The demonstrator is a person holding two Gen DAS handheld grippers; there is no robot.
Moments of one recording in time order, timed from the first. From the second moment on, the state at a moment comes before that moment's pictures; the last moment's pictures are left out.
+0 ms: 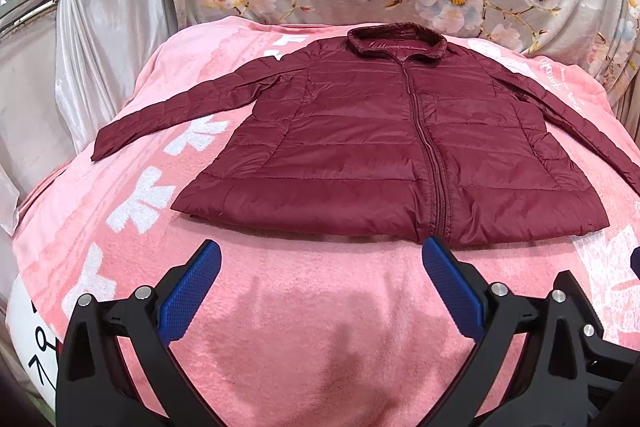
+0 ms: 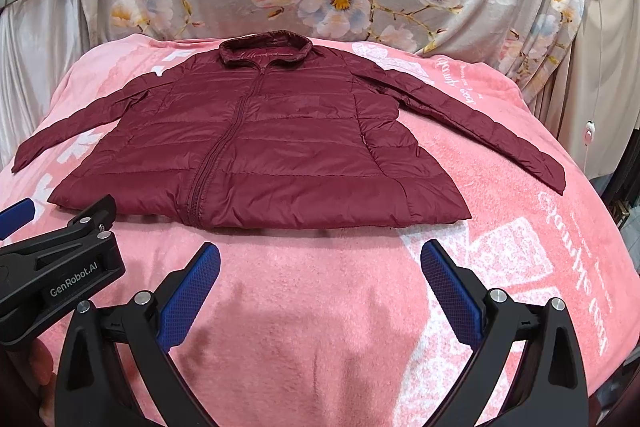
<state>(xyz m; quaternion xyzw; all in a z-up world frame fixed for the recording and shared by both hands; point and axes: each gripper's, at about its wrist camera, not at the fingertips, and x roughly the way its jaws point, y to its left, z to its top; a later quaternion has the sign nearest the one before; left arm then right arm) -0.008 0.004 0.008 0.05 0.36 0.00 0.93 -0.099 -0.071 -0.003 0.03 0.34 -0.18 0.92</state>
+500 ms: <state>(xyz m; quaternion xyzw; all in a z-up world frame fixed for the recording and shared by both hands) -0.007 0.005 0.007 0.05 0.36 0.00 0.93 -0.100 -0.067 -0.003 0.03 0.34 -0.18 0.92</state>
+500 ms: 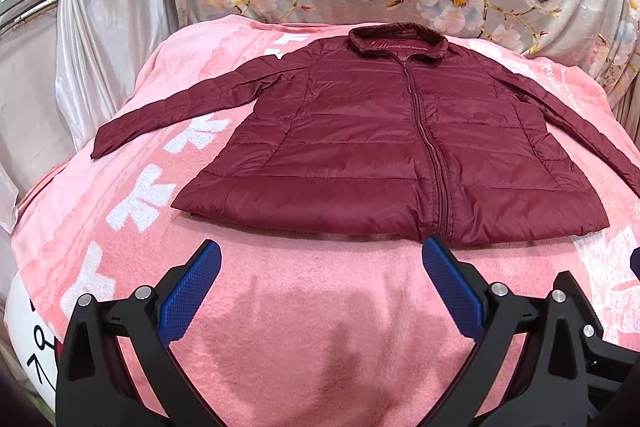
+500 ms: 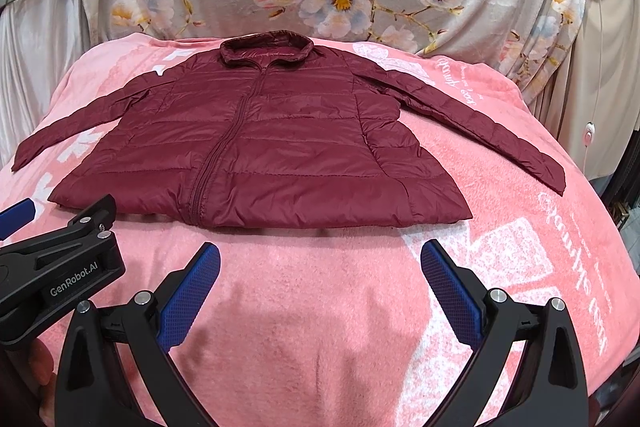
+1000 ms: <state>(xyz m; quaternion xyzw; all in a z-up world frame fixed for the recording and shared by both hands) -0.007 0.008 0.006 0.05 0.36 0.00 0.93 -0.100 -0.066 -0.005 0.03 0.34 -0.18 0.92</state>
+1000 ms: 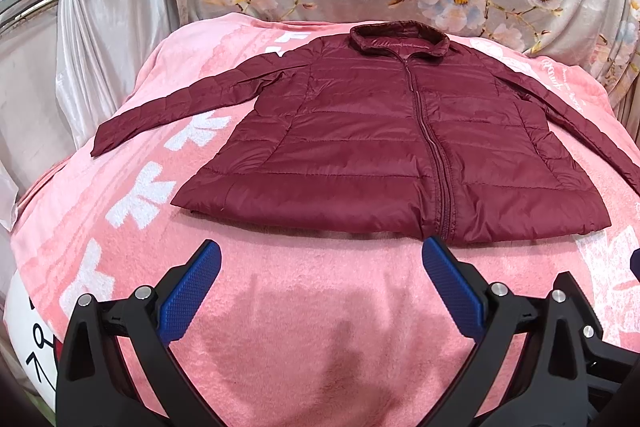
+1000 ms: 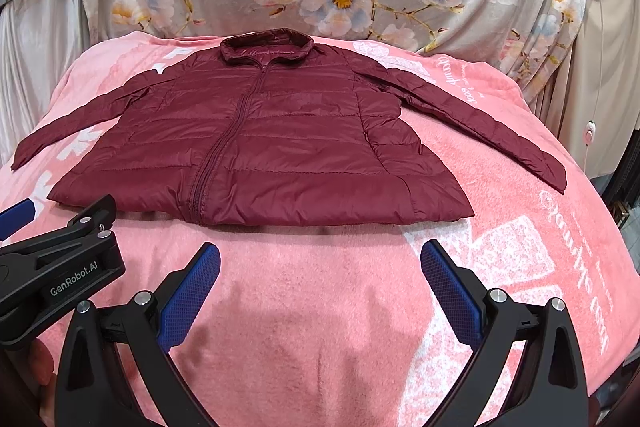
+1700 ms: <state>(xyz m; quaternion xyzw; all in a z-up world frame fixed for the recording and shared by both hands) -0.006 0.009 0.006 0.04 0.36 0.00 0.93 -0.100 -0.066 -0.006 0.02 0.34 -0.18 0.92</state>
